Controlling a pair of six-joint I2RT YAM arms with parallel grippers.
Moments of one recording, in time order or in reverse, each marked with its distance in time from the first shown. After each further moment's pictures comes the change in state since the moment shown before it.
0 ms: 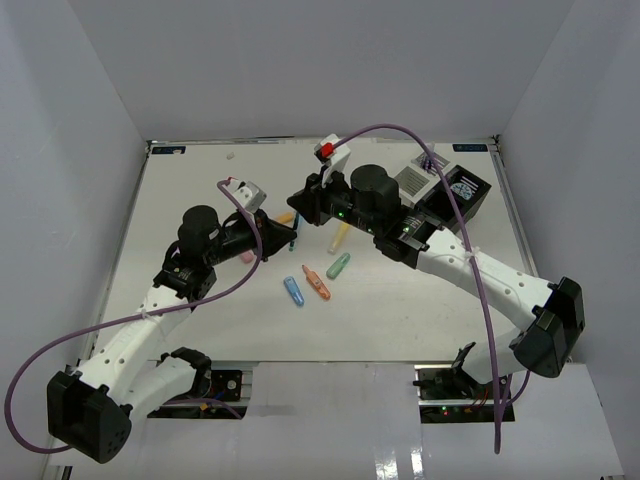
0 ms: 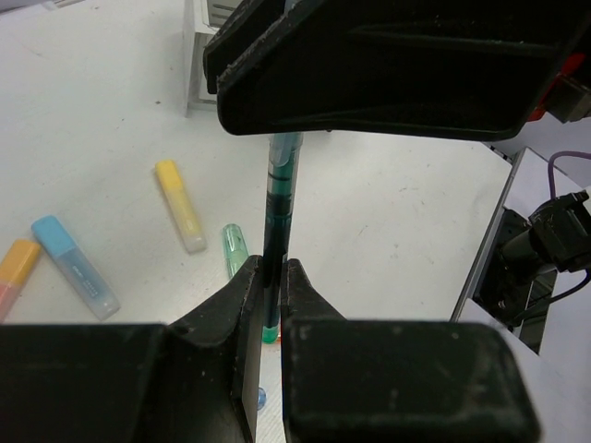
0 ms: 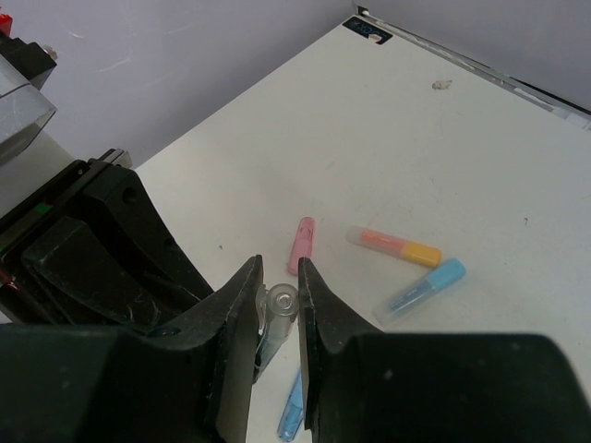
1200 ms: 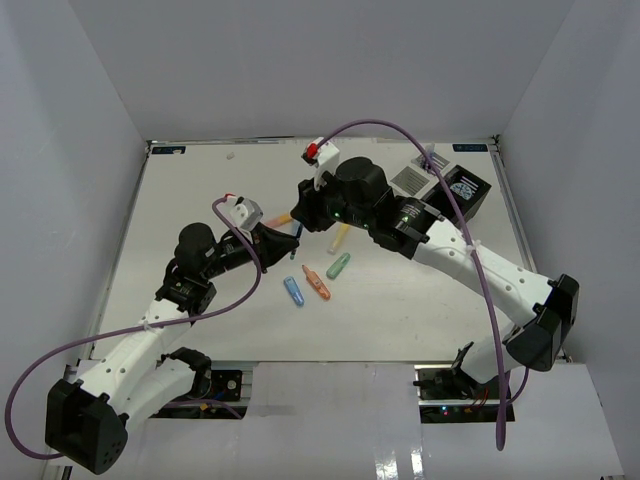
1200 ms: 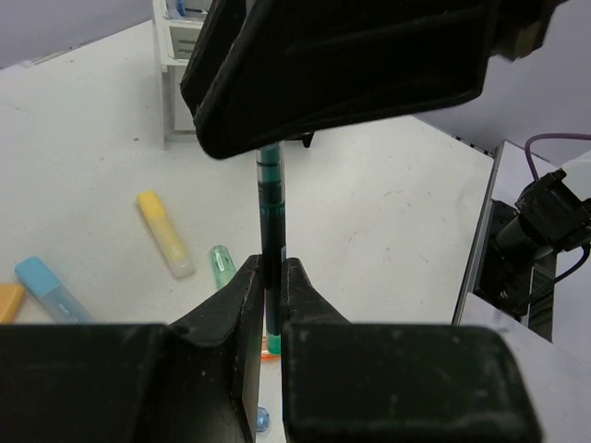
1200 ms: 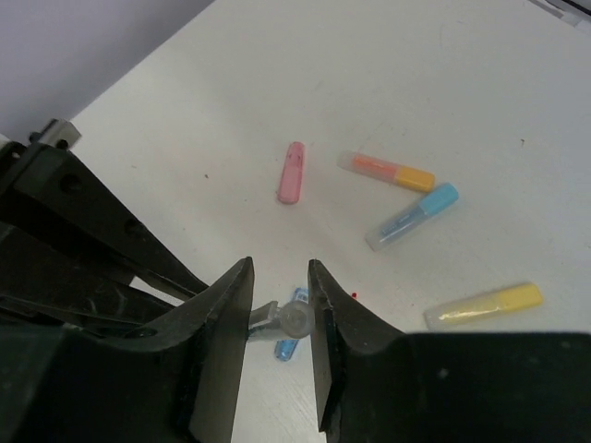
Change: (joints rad) left arm -0.015 -0.068 -0.154 0.192 0.081 0.016; right arm 0.023 0.037 0.186 -0.329 0.035 -0.016
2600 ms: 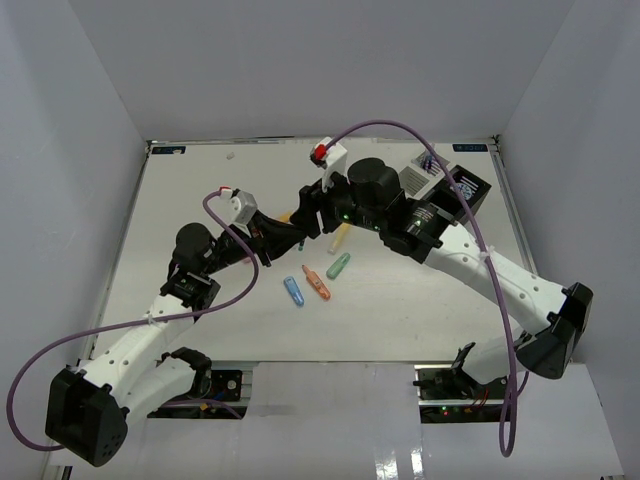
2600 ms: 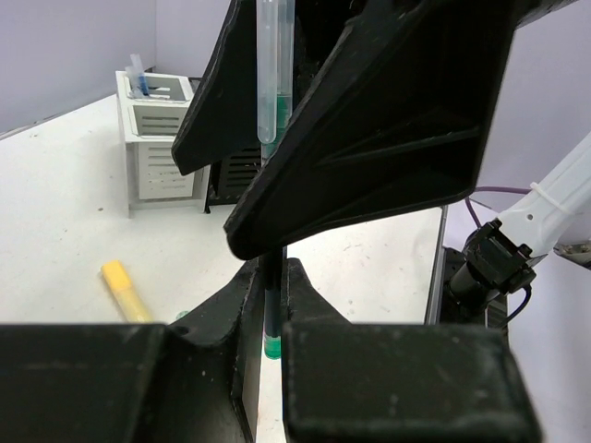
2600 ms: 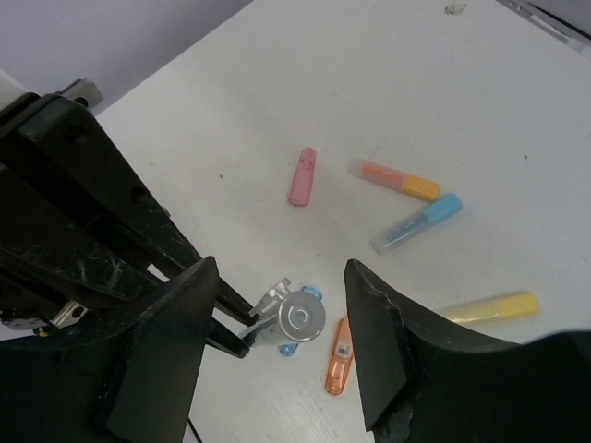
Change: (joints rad) left arm -0.024 0.046 0.008 0.239 0.031 -0.146; right arm -0.006 -0.056 -0.027 -0.010 -0.037 -0.026
